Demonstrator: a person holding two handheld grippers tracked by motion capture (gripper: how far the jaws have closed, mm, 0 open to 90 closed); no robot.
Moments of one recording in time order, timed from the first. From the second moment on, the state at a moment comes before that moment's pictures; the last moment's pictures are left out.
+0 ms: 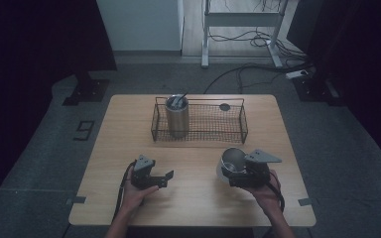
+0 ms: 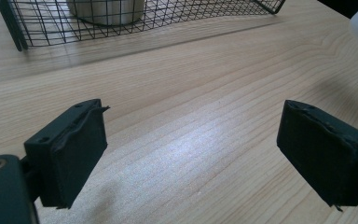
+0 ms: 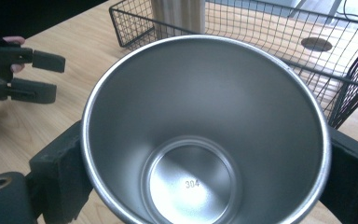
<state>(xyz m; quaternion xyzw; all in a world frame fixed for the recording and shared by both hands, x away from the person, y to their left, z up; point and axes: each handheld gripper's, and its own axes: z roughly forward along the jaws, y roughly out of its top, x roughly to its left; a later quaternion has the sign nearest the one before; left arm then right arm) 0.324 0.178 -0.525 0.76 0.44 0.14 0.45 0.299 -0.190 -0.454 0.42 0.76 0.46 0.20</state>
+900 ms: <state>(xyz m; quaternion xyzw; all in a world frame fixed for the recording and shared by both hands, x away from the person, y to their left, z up) 0.324 0.178 -0.525 0.76 0.44 0.13 0.45 0.325 -0.198 -0.426 0.43 0.74 0.46 0.22</state>
